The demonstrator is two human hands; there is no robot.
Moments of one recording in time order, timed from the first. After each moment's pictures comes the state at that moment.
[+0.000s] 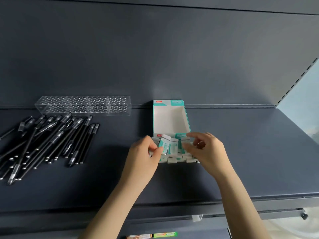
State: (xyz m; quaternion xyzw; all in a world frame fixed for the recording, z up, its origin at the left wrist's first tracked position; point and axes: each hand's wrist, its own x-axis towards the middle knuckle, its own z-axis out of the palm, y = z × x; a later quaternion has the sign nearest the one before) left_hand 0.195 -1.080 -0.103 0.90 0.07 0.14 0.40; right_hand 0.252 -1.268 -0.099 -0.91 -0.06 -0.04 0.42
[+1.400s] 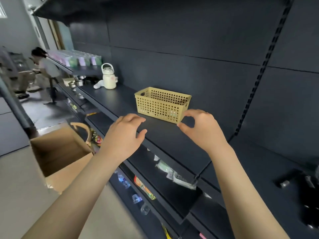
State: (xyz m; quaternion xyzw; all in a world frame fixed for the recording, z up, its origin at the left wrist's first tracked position) left_hand -0.216 -0.433 0.011 0.89 0.38 0.24 0.02; right_hand -0.007 -0.542 0.026 -0.77 -0.55 -0.05 0.33
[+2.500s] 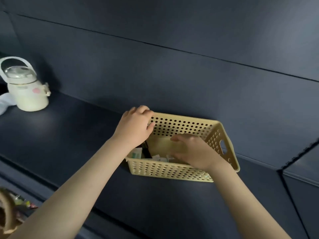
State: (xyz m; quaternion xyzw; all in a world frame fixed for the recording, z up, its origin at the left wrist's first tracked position) left_hand 0.003 0.005 -0.015 0.97 0.15 0.19 0.05; right_hand 0.094 -0.191 -0.022 -0.88 -0.44 0.10 0.17
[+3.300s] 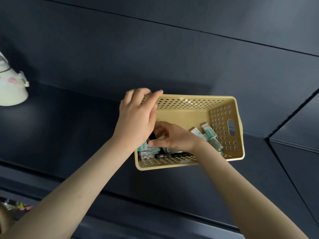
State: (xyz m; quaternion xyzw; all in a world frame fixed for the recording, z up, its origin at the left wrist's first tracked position) left_hand -0.035 -0.002 -0.033 0.91 0.05 0.40 0.11; right_hand 0.053 -0.141 -0.053 -0.83 -0.39 0.26 0.30
